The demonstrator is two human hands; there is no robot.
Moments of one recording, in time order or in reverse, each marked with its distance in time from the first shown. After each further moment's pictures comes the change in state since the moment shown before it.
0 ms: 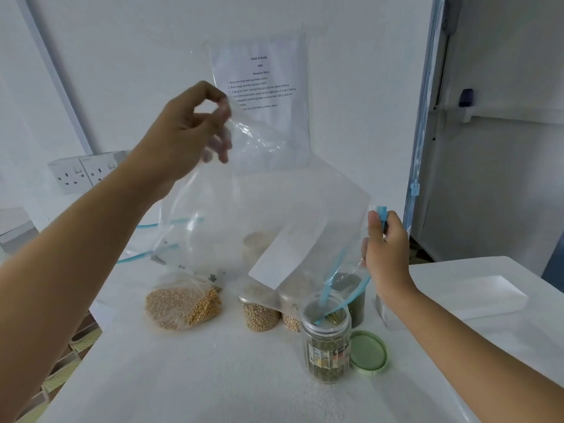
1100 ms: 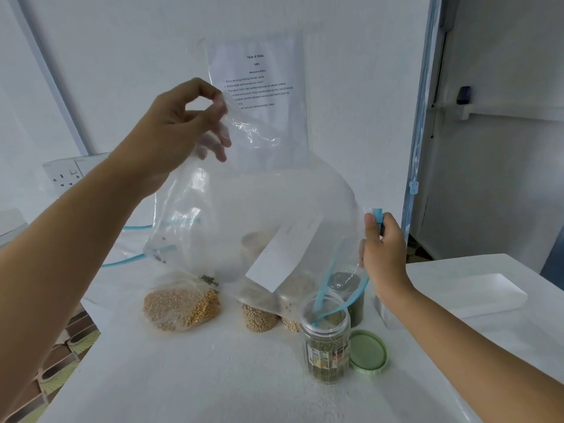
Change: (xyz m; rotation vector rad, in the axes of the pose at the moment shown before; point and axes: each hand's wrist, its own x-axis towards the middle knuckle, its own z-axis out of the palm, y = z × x) left_hand 0.003 0.003 -0.007 -0.076 -0.020 -0.022; right_hand 0.004 0.013 0.002 -0.026 -0.009 -0.013
